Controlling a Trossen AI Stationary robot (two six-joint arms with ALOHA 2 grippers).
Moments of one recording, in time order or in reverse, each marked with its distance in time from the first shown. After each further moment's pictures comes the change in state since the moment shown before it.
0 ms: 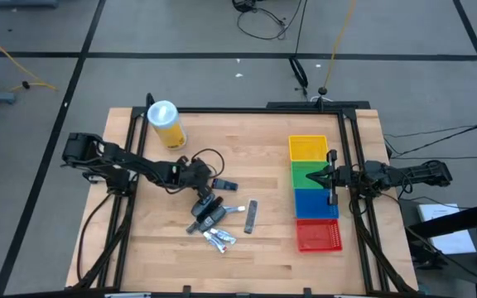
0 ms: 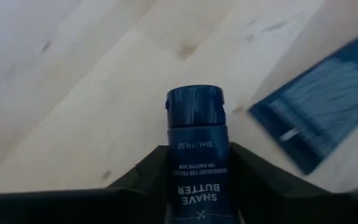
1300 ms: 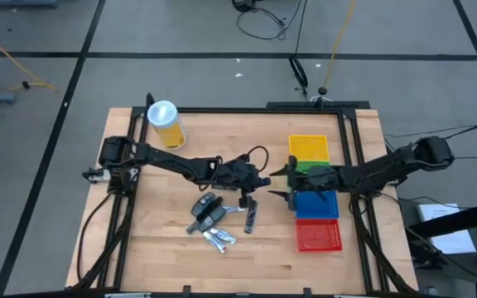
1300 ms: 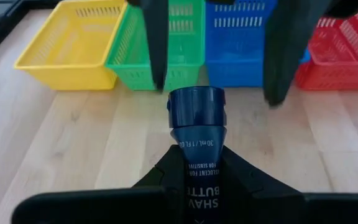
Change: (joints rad) left arm -0.010 0.331 0.603 0.185 0.308 0.562; right arm -0.030 1.233 0.396 0.461 -0.001 0.046
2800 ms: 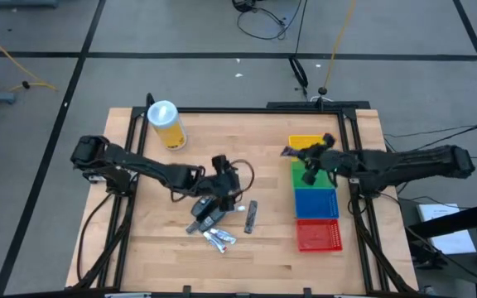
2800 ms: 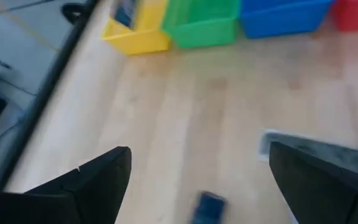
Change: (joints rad) left arm -0.154 -0.225 -0.099 -0.287 -0.364 -0.037; right arm -0.154 -0.453 0.193 -1.078 0.341 0.263
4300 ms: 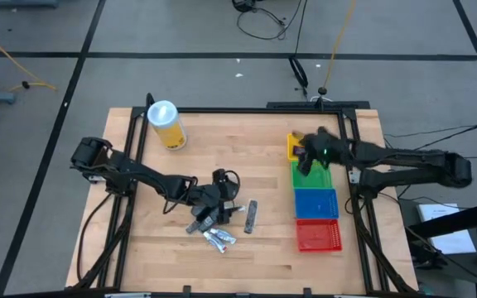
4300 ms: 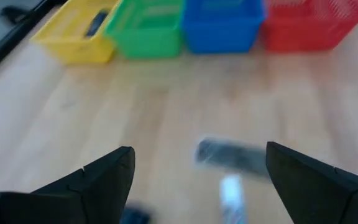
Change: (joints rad) left arm -0.052 -0.016 -0.194 0.283 0.080 -0.081; right arm -0.159 0.149 -0.035 0.288 -0.262 -0.096
